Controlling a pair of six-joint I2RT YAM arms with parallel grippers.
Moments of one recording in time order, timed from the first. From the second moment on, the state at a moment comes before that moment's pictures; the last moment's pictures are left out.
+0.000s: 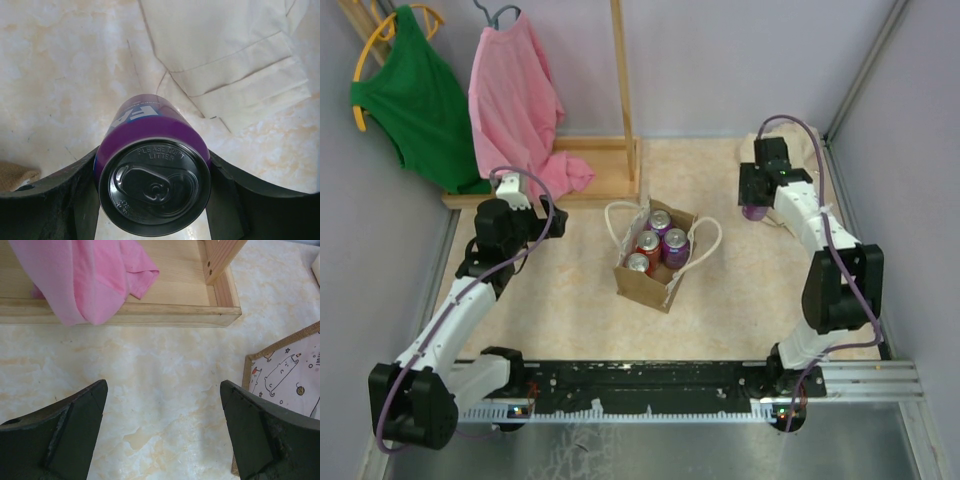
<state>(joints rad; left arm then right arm) -0.19 1.02 0.69 0.01 0.05 -0.26 0.13 1.62 1.33 -0.60 0.25 0.11</state>
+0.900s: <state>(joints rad) -0.19 1.02 0.67 0.01 0.06 -0.28 0.17 1.81 1.28 -0.32 0.21 0.07</state>
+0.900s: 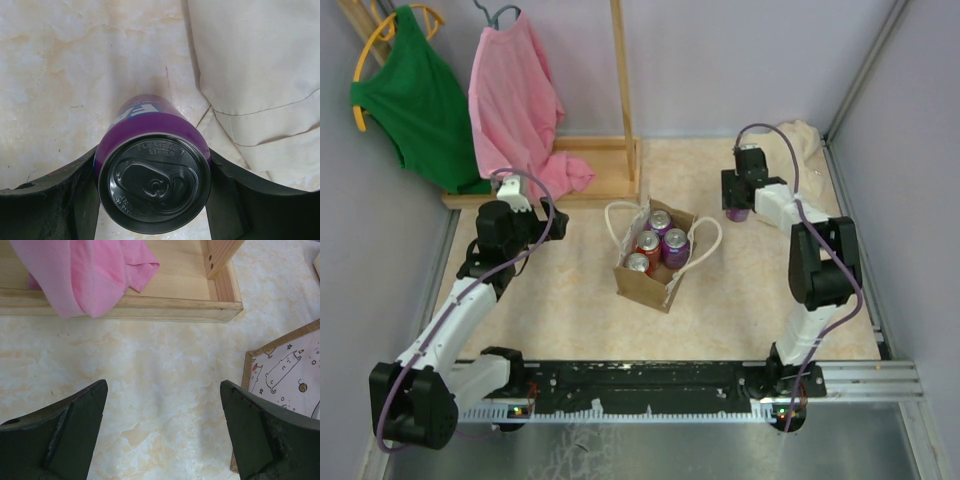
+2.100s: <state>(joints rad) -0.19 1.04 0.66 0.01 0.07 -0.28 0.42 1.40 1.57 -0.47 0.46 0.07</state>
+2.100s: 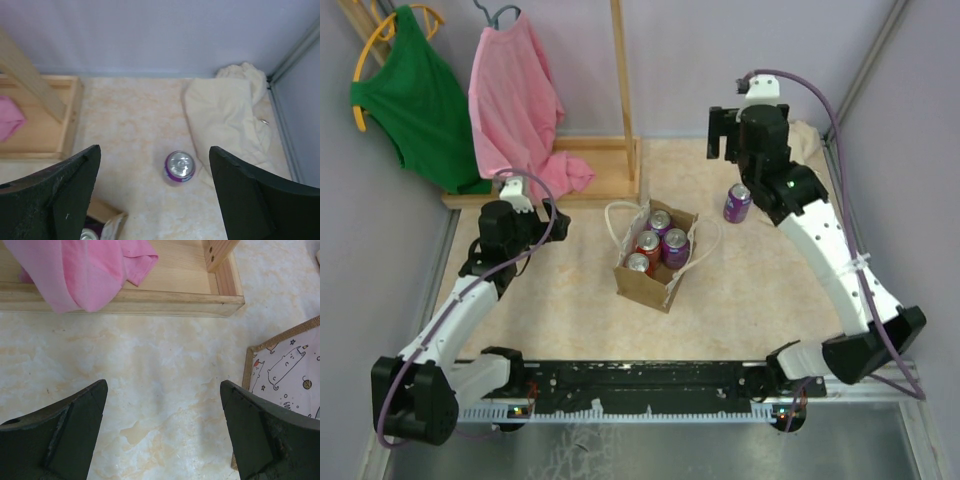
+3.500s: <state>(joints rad) -0.19 1.04 0.60 0.04 0.13 -0.32 0.94 1.51 1.27 -0.58 0.22 0.40</state>
